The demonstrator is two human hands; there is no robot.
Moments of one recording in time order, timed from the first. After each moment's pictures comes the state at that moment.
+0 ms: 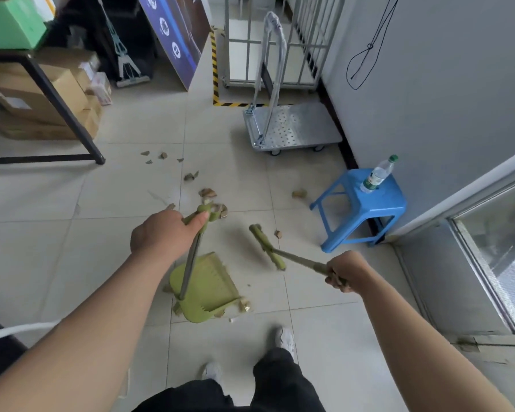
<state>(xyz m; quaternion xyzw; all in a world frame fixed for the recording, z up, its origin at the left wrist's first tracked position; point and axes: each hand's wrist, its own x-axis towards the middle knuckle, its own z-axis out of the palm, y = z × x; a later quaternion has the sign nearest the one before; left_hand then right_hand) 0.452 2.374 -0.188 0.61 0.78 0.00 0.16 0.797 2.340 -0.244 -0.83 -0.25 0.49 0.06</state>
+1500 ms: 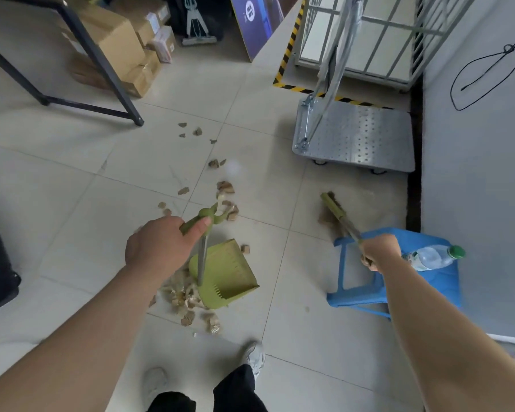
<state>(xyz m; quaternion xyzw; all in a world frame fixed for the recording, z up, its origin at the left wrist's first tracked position) 0.623 2.560 -0.247 0.51 0.85 0.02 0.13 0.984 2.711 -0.331 -0.81 -0.40 0.41 0.06</state>
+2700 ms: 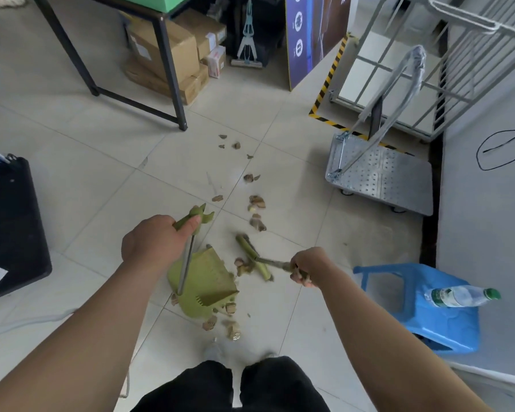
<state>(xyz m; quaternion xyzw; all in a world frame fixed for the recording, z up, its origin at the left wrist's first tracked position) 0.425 2.456 -0.224 0.38 0.91 0.06 0.15 0.687 2.599 -0.288 -0.74 -0.34 0.57 -0.11</state>
